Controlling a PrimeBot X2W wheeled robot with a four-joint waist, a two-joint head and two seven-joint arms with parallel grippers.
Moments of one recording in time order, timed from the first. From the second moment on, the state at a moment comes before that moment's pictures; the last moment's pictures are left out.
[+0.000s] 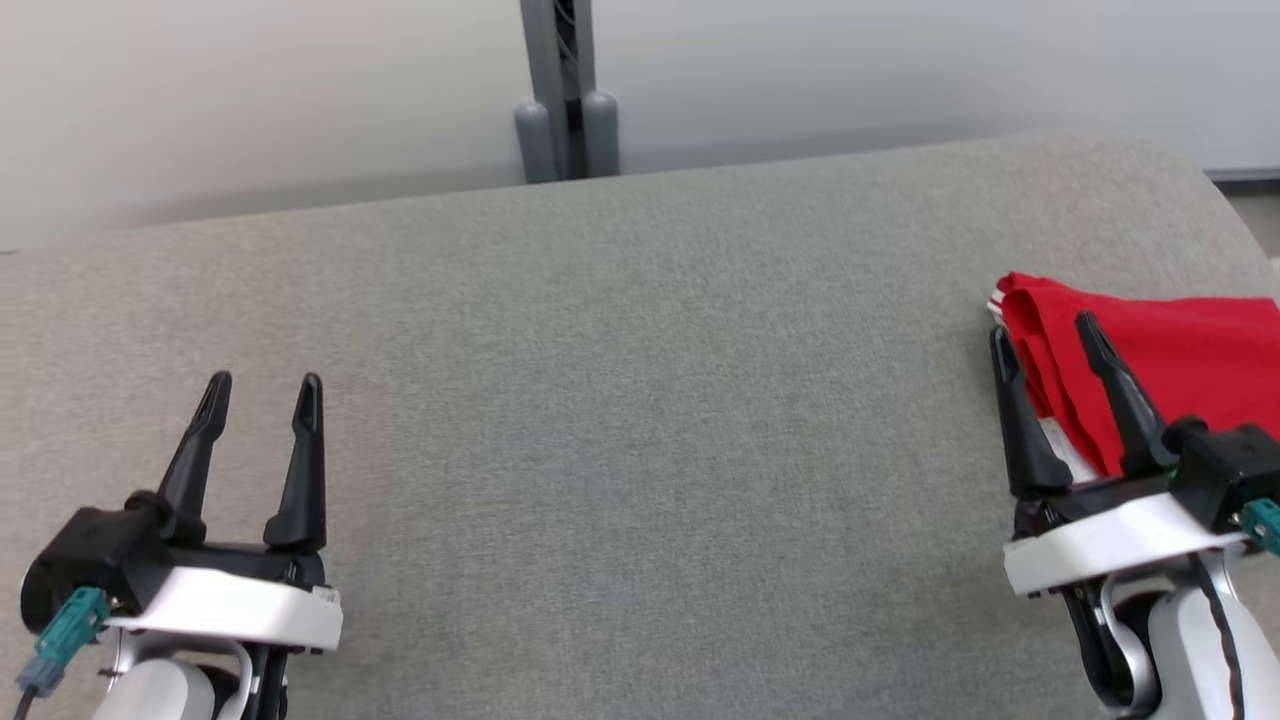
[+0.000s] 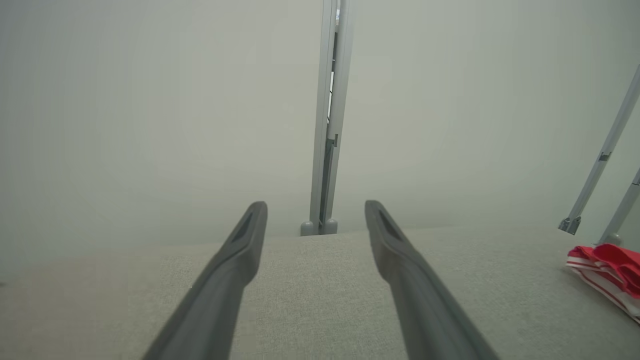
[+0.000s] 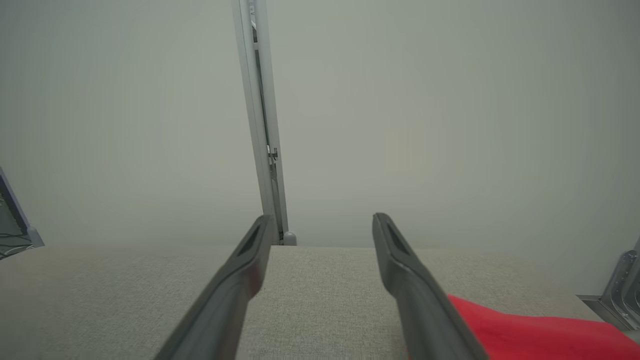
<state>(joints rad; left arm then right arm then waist) -0.11 0.37 -0.24 0.01 -0.52 0.12 -0.25 -0.21 -0.08 0.05 0.10 0.18 0.13 -0.16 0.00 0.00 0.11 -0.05</state>
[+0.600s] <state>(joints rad) 0.02 0.40 -0.24 0.00 -0.51 0.16 -0.25 0.01 -0.05 -0.05 0.02 0.14 0.13 -0.09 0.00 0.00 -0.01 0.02</state>
